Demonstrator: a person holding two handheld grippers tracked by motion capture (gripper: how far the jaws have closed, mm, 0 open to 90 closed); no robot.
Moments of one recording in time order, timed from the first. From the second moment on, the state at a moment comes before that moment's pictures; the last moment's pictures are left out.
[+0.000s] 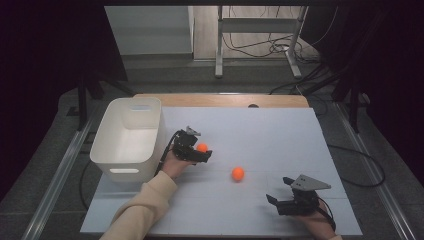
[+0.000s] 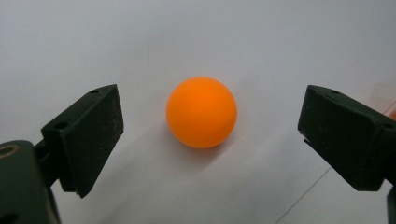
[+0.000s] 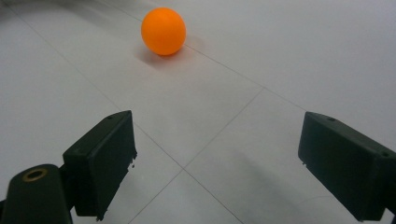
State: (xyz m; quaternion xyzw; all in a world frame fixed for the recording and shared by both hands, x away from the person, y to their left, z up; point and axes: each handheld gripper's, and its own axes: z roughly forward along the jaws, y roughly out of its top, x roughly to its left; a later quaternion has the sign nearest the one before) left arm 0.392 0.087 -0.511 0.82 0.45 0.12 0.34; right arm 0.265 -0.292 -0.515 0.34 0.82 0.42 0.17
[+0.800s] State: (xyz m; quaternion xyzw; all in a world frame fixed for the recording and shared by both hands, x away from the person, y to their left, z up) left arm 0.401 0.087 -0.527 0.83 0.45 0.11 0.32; right arm 0.265 -0.293 -0.515 0.34 0.82 0.42 0.17
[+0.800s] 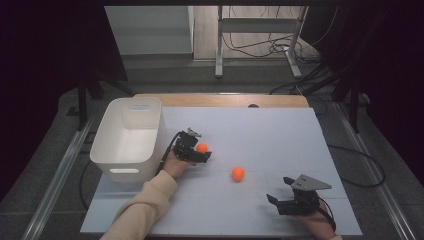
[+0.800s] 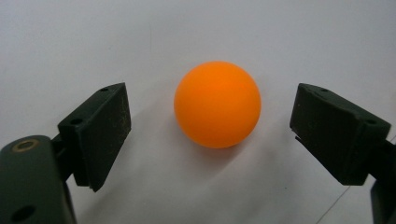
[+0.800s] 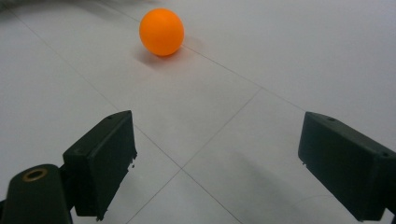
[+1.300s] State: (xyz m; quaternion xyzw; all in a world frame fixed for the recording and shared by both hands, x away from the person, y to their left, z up) left arm 0.400 0.092 -0.527 0.83 0.43 0.12 0.33; right arm 0.265 -0.293 -0.514 0.34 0.82 0.42 0.18
